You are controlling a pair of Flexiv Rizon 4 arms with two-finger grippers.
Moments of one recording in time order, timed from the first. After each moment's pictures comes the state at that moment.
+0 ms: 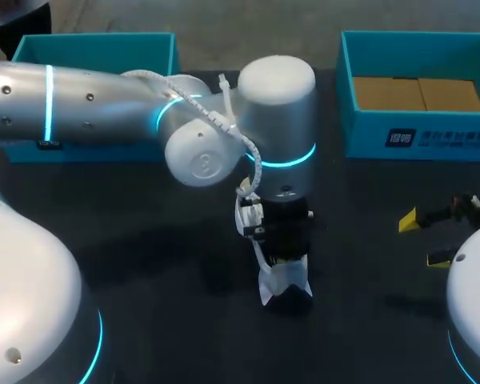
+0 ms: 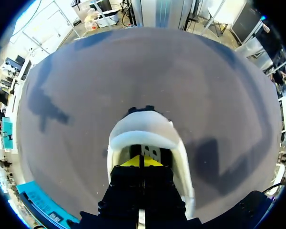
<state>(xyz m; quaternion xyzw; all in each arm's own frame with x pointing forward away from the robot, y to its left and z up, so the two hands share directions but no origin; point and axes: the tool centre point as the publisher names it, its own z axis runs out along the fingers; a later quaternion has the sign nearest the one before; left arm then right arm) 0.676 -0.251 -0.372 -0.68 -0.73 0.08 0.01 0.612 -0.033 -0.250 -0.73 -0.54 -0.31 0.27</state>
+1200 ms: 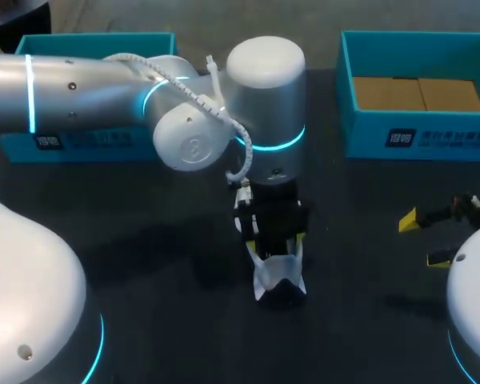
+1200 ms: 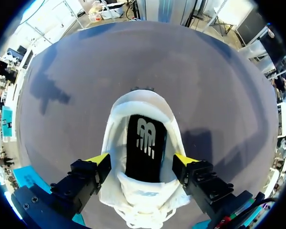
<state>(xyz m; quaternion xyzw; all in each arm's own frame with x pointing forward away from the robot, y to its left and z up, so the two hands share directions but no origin) 0.710 -0.232 -0.358 -0.65 -0.75 0.05 0.00 0.612 -0.033 -0.250 -0.73 -0.54 -0.31 0.27</state>
